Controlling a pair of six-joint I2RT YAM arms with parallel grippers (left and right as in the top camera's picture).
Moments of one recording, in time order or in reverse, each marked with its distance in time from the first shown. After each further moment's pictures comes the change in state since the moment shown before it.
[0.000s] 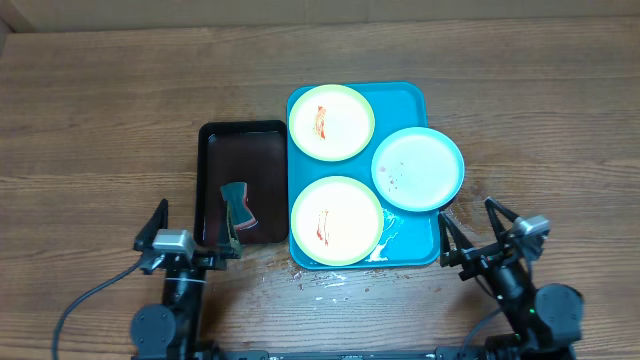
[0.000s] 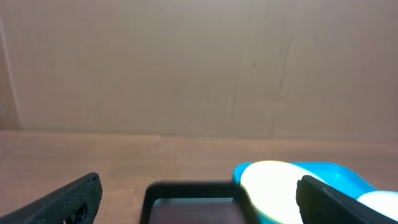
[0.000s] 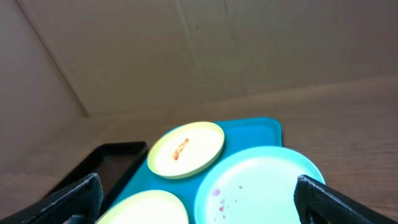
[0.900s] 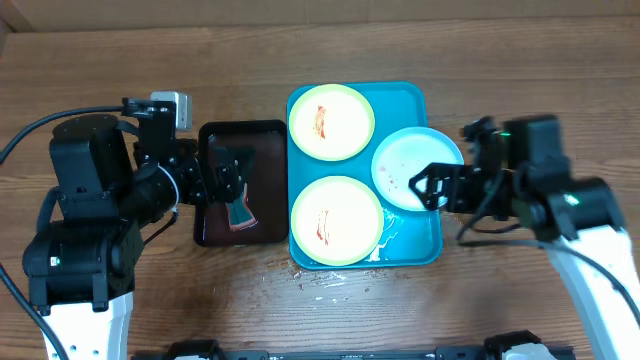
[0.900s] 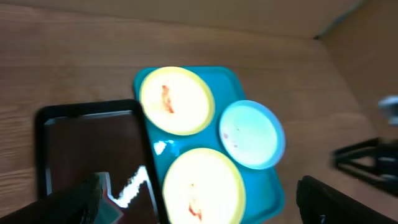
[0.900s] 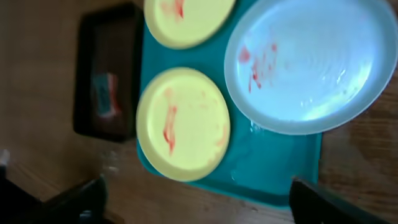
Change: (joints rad) left arm 0.000 1.036 1.250 -1.005 0.406 -0.023; right arm 0.072 1.131 0.975 -0.875 -0.143 -0.028
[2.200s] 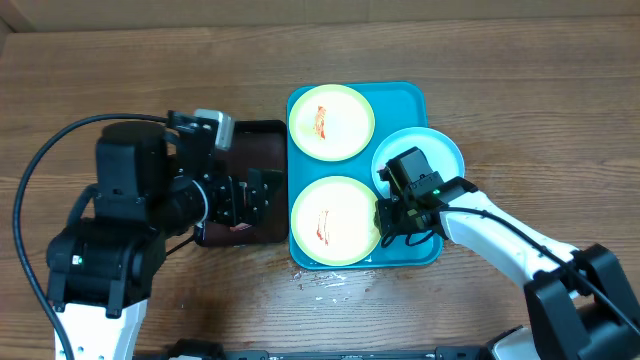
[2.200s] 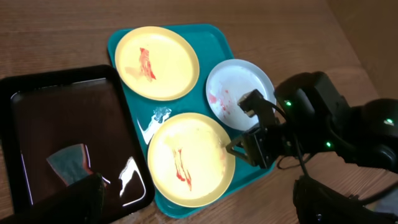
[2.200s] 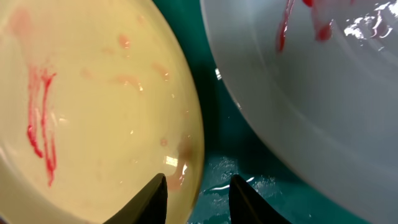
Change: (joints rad) left arm -0.192 0.000 0.004 -0.102 -0.100 -0.008; right arm 0.299 0.429 -0.288 0.488 0.220 0.065
